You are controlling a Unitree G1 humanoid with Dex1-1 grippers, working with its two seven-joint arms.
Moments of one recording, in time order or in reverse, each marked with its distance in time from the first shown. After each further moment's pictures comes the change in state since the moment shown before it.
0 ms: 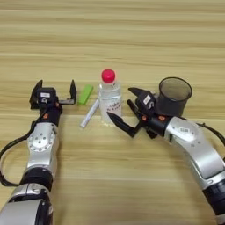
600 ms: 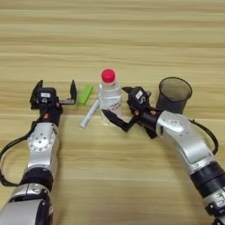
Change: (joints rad) left arm 0.000 -0.002 -0.001 0.000 0.001 0.000 0.001; right arm -0.131 0.077 -0.027 0.262 0.001 -0.080 0.023
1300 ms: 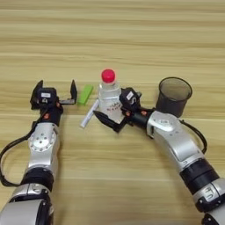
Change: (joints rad) left arm 0.000 -0.003 -0.001 0.000 0.004 0.000 0.009; right arm -0.033 0.063 0.010 0.103 -0.019 -0.068 0.017
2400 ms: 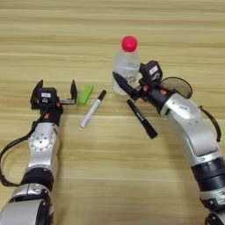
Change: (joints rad) left arm 0.000 0.000 0.000 0.000 0.008 -0.004 0.000; right arm 0.029 -0.031 -0.165 -0.388 0.039 0.137 -0.132
